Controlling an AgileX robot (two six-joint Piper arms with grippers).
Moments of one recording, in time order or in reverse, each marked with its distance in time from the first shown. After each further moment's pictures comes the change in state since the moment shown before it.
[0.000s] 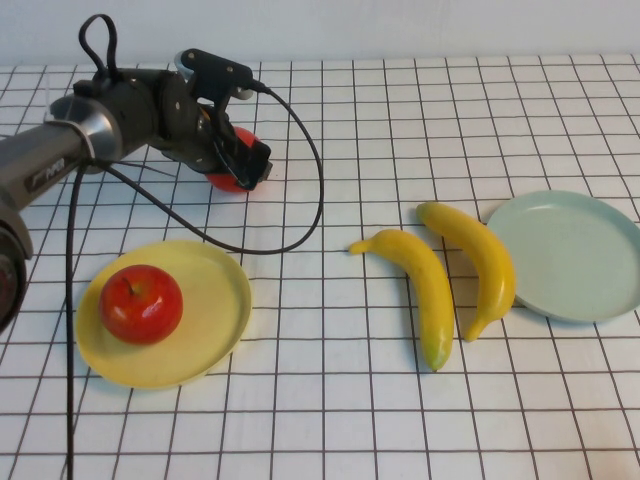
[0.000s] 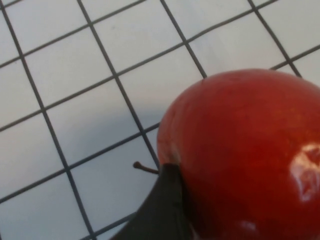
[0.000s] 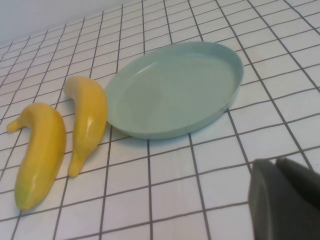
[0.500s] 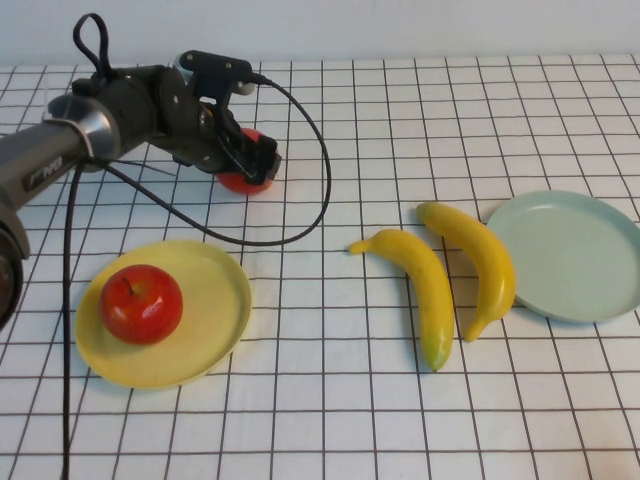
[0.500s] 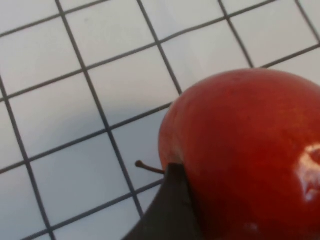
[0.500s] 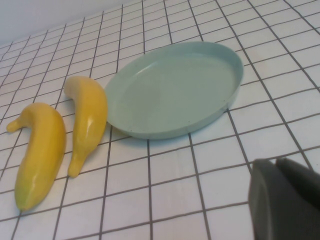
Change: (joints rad) right arm 0.000 0.000 0.000 0.000 0.000 0.000; left arm 0.000 -0.005 0.000 -0.120 0.011 0.000
